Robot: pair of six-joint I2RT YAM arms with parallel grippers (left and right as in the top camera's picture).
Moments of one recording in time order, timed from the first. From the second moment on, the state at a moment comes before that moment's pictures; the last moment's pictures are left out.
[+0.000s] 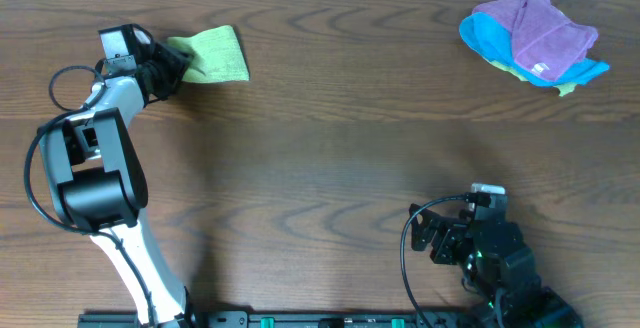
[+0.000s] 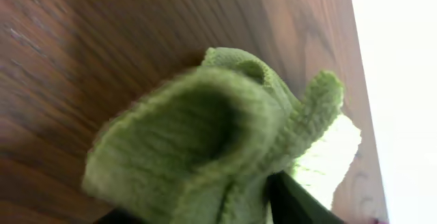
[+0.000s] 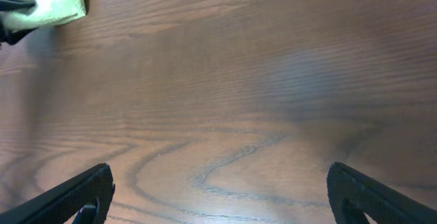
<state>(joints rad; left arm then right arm) 0.24 2.18 1.41 -0.11 0.46 -0.81 0.48 0.38 0.45 -0.76 0.10 0.62</state>
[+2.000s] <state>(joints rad) -0.02 1.66 1.43 -0.90 0.21 -0.22 0.48 0.38 0.45 -0.76 0.10 0.62</state>
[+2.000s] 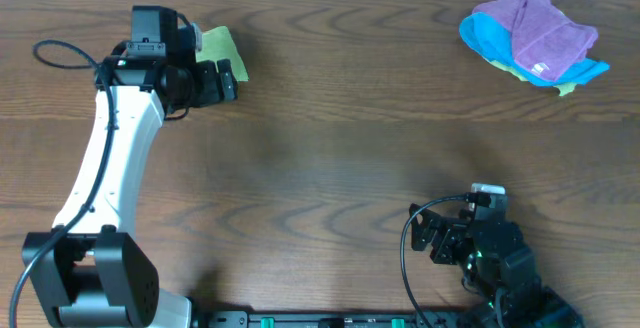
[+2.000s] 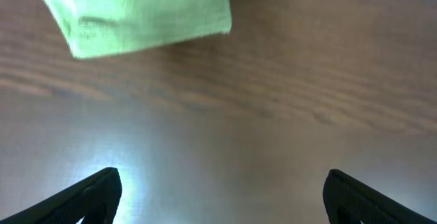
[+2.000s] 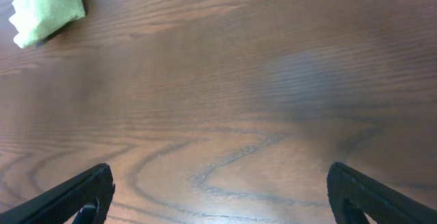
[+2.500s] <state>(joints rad) -0.02 1.32 1.29 -0.94 0.09 -0.14 0.48 0.38 0.45 -0.76 0.10 0.62</state>
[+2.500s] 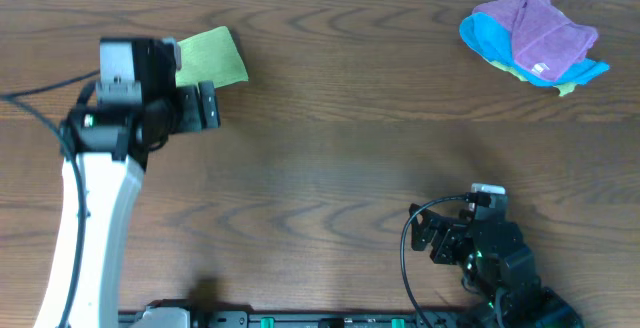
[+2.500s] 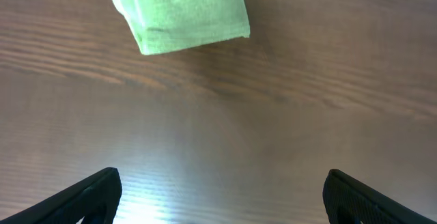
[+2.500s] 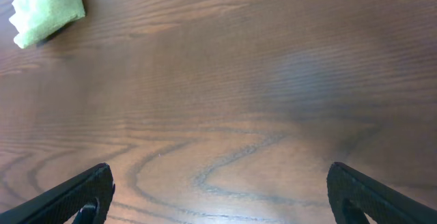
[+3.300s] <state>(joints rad) -0.02 0.49 0.49 -0.70 -0.01 -0.04 0.48 0.38 0.45 -0.76 0.10 0.62</state>
